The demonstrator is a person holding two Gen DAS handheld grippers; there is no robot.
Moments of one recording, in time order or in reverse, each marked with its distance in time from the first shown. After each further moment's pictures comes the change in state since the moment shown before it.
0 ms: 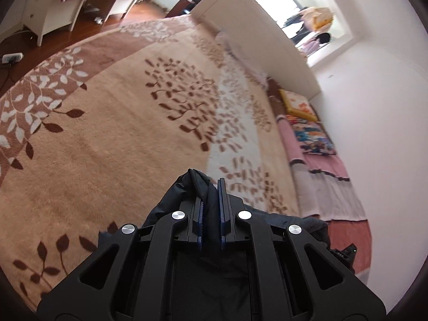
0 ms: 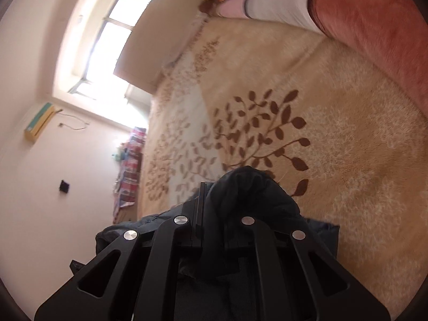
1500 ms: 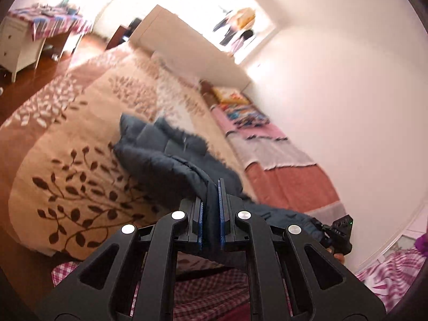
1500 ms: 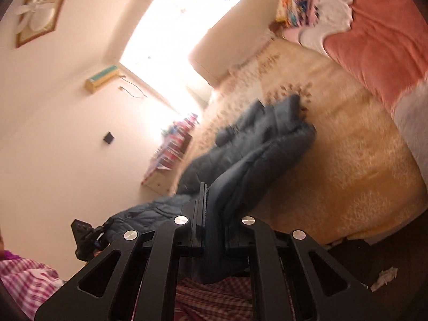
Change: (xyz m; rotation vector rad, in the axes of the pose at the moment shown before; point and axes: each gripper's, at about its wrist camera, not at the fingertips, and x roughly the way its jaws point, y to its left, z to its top) left arm -0.293 -0.011 -0.203 0.265 -0.121 -0.295; right arm -0.264 0.007 -0.228 -0.320 -0.087 0.246
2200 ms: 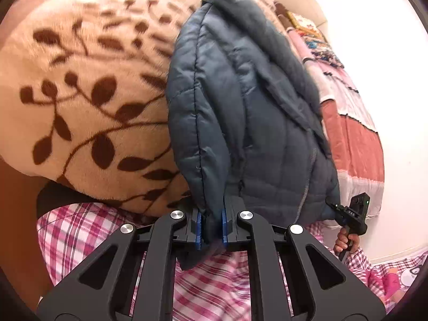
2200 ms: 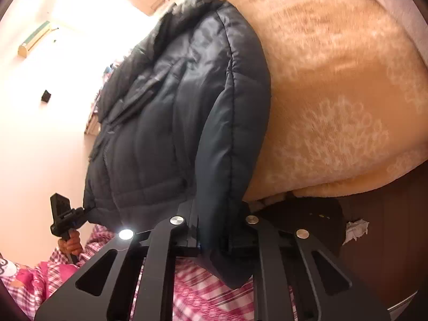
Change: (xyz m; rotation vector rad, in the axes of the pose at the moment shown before) left arm 0.123 0.133 -0.114 -0.239 0.472 0.261; right arm 0.100 -0.133 -0.060 0.113 0.410 -0.294
